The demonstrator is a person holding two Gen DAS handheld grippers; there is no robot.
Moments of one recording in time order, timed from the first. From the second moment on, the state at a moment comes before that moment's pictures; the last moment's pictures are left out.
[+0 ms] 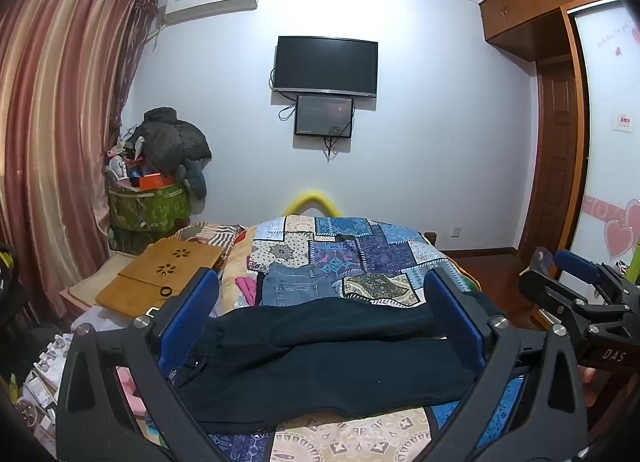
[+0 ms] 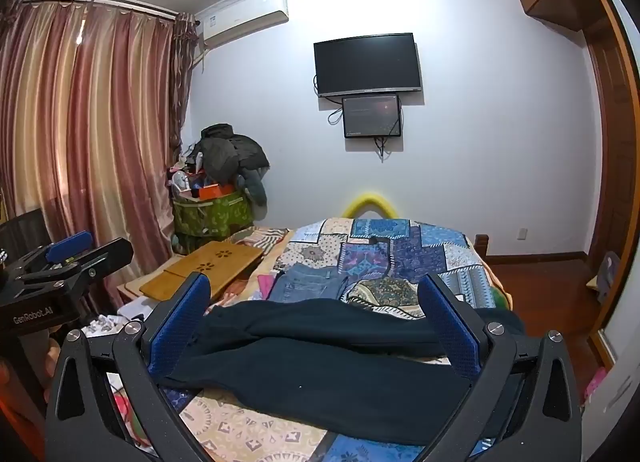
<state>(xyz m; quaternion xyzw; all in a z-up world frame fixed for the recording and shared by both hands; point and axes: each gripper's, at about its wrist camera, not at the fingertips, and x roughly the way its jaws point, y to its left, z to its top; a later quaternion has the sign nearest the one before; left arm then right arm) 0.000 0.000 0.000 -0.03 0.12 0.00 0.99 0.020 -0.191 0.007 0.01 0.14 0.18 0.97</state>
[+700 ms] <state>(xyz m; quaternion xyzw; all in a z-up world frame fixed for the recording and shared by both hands) -0.001 0.001 0.003 -0.04 0.13 0.00 0.99 0.020 -0.192 0.009 0.01 0.13 0.18 0.97</state>
